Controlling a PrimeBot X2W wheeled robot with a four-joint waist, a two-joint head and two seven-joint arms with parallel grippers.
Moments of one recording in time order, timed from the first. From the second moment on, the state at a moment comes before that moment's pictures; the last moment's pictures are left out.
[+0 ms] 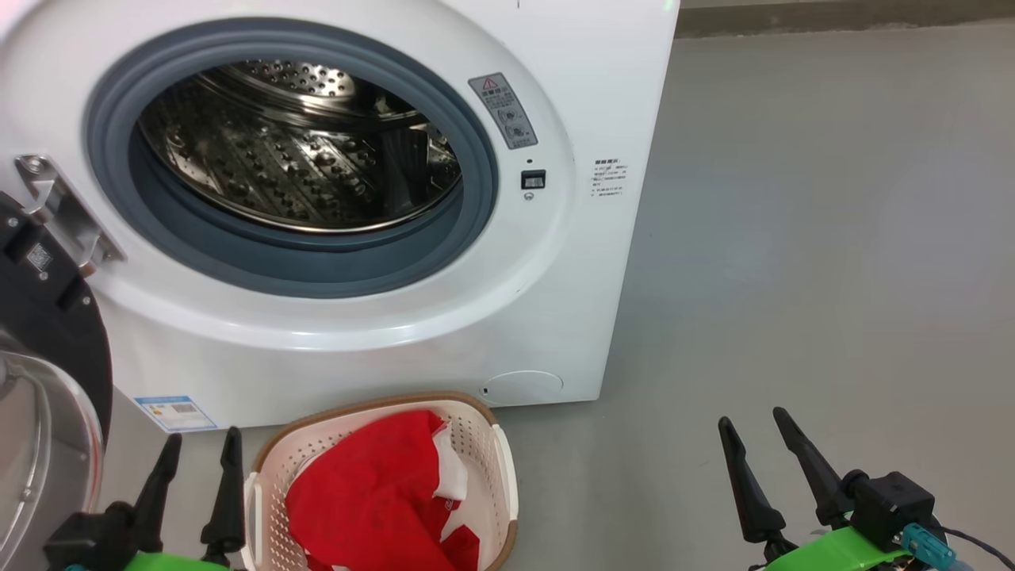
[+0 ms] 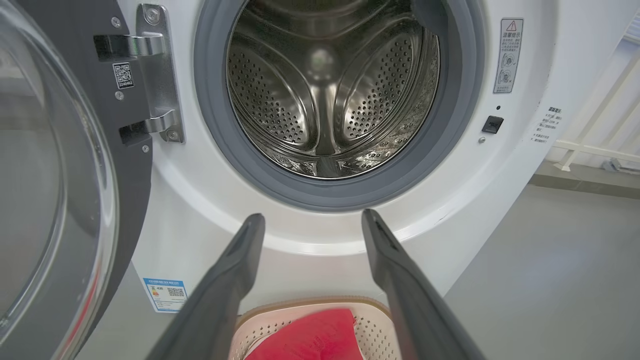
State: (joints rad) left arm -0.07 0.16 -0.07 0.30 -0.41 -0.13 -0.25; right arm 0.00 -0.06 0.05 0.16 0.24 0.13 -0.26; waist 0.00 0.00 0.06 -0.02
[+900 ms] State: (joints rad) left arm 0.02 0.16 -0.02 0.17 -0.39 -0.13 -0.25; right arm 0.04 -0.06 0.03 0.13 0.24 0.13 -0.26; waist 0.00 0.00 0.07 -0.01
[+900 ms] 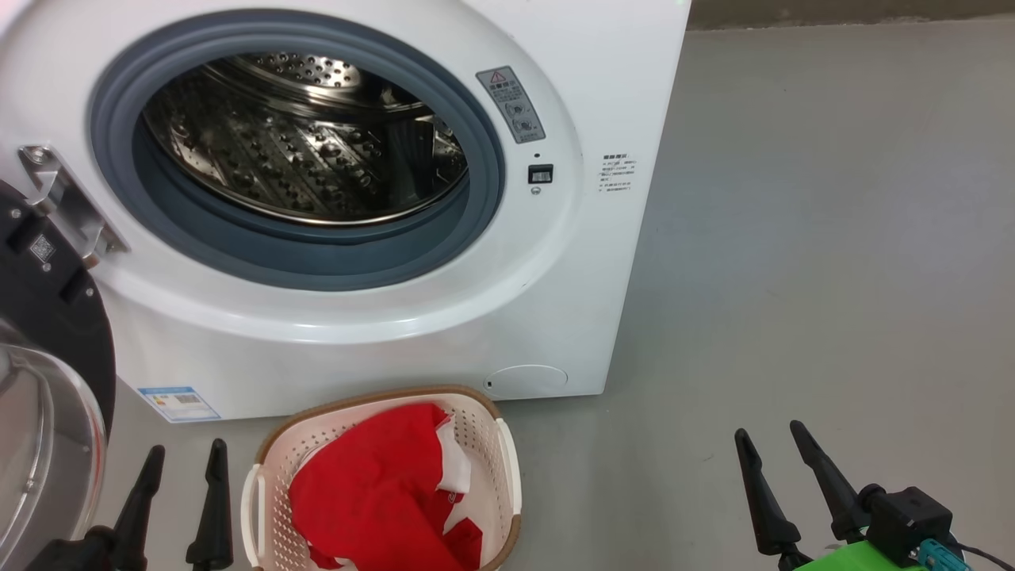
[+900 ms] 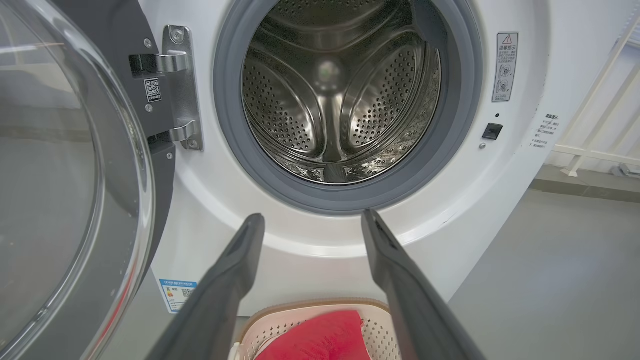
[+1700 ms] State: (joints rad) left arm 0.02 0.16 -0.02 0.17 -0.38 -0.13 -0.25; right arm 0.04 -0.05 0.02 0.13 0.24 0.13 -0.26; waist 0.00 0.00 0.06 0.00
